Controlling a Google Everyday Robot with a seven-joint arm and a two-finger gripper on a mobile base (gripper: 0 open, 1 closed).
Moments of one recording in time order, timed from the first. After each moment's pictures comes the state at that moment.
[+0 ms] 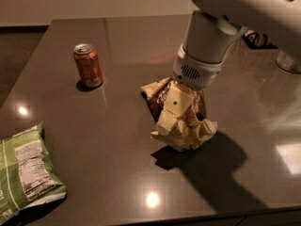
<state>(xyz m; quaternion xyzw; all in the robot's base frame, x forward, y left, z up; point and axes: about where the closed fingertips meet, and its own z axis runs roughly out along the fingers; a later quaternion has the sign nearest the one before) 0.464 -0.075 0.888 -0.49 0.87 0.07 0.06</state>
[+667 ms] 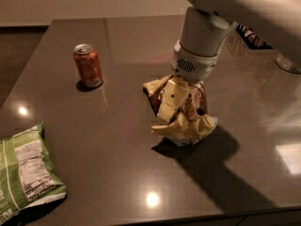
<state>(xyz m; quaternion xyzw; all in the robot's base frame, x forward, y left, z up) 0.488 -0.078 0.885 -0.47 0.88 0.05 0.05</state>
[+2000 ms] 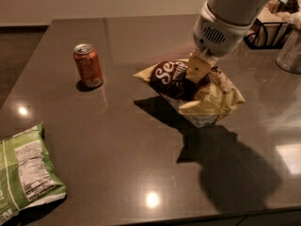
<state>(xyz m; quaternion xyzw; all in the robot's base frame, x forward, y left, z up) 0.493 -0.102 0.957 -0.48 0.87 0.03 0.14</state>
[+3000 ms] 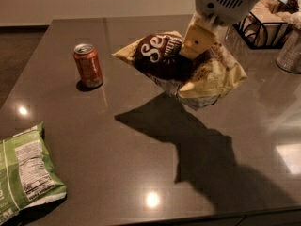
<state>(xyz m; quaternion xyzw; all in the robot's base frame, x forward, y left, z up) 0.473 -0.078 1.029 -0.56 0.80 0.04 0.20</state>
